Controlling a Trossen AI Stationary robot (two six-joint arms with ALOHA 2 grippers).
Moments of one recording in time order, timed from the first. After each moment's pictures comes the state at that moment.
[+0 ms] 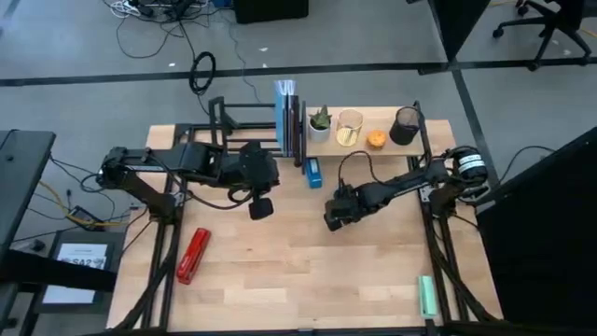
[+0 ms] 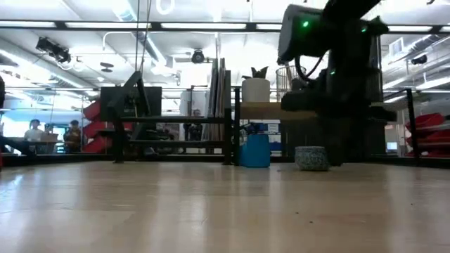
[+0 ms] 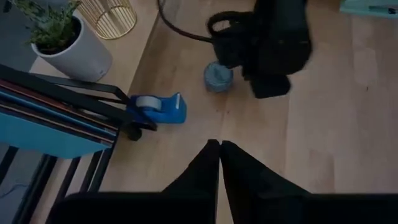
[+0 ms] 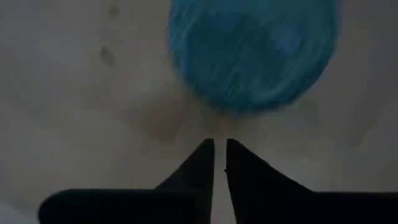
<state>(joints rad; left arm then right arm) -0.12 1.47 1.70 -1.05 -0.29 -0.19 0.09 1.70 0.99 -0.71 0.17 1.28</state>
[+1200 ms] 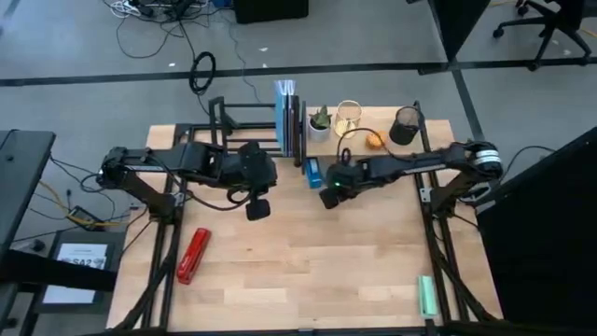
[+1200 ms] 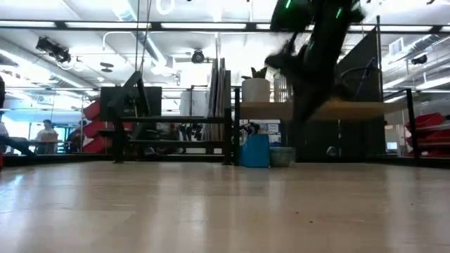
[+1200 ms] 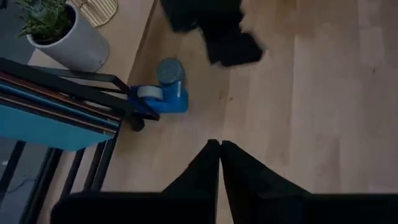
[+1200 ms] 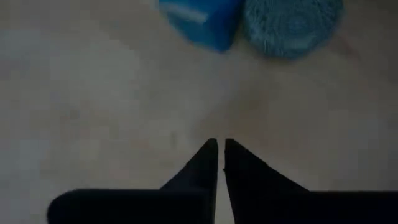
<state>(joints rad) -0.12 1.47 1.70 -1.10 -0.29 -0.19 -0.01 1.50 1.11 -0.77 0.14 0.99</state>
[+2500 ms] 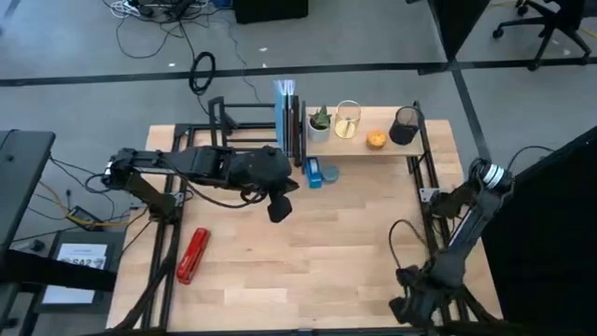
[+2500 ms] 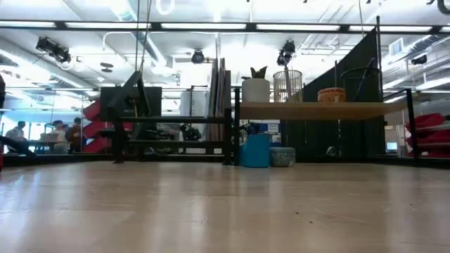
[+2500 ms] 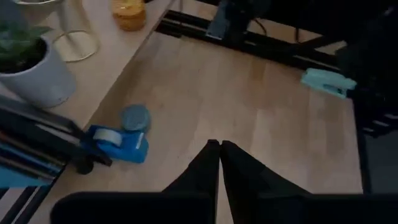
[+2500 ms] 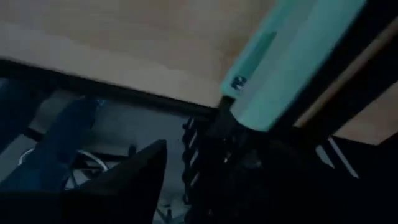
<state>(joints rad) -0.12 1.52 1.70 -0.82 -0.21 -0.34 1.00 1.66 1.15 -0.81 -0.40 2.29</state>
